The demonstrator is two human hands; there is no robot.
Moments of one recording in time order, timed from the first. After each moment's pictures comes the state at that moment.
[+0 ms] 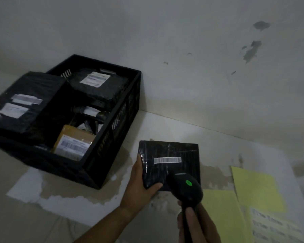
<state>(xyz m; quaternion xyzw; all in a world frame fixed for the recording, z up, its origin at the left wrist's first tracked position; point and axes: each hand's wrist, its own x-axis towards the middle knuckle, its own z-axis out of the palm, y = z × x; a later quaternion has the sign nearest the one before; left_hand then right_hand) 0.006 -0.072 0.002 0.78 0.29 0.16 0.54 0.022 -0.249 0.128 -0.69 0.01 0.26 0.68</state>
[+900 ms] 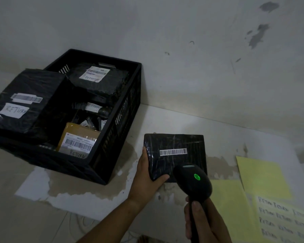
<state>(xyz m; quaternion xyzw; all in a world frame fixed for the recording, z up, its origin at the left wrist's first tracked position) -0.004 -0.063 -0.002 0.76 0.29 0.14 0.56 0.011 -0.244 0.123 -0.72 -0.07 0.27 0.64</state>
